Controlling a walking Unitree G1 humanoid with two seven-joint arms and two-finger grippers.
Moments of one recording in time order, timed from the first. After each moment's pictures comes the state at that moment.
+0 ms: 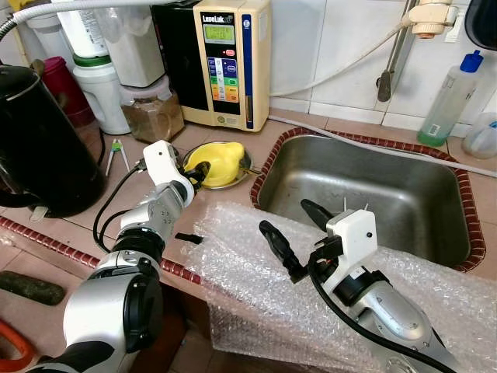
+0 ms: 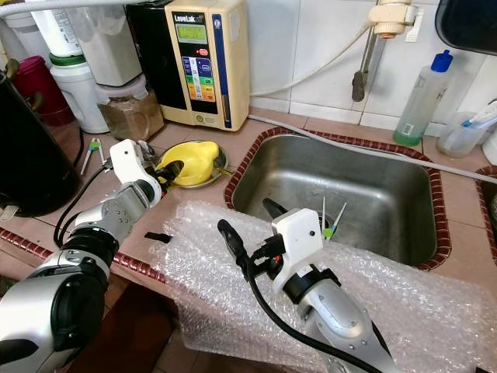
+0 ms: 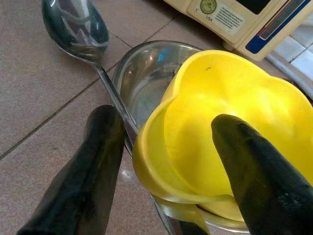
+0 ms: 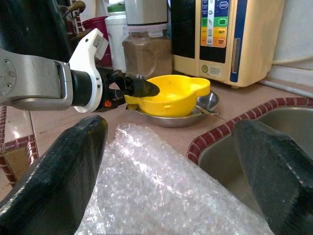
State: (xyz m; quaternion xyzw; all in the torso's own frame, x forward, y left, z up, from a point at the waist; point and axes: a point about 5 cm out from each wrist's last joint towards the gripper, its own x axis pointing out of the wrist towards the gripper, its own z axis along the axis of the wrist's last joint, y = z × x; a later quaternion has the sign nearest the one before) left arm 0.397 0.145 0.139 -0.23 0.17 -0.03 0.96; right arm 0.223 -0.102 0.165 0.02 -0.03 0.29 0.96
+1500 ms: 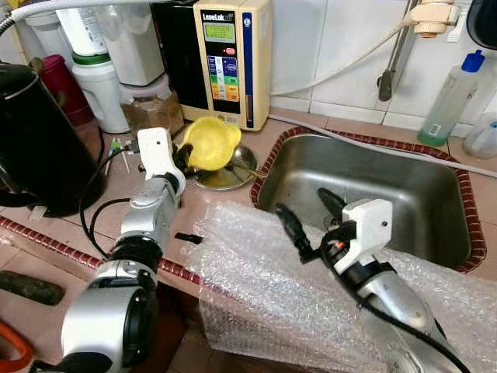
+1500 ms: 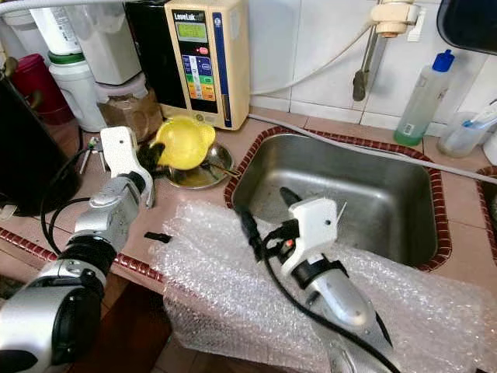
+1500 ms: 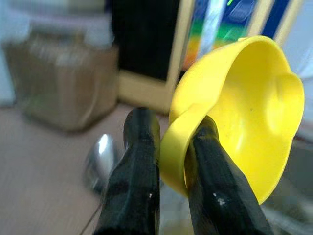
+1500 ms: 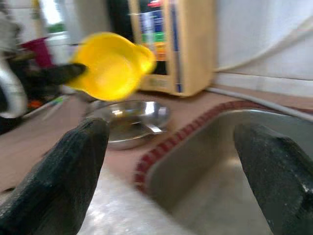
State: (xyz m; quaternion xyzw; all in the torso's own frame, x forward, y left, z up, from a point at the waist) left arm 0.396 0.146 0.174 -0.09 -0.03 -0.05 0.99; right arm 0.244 -0.126 0.170 0.05 -0.05 0.18 0.98
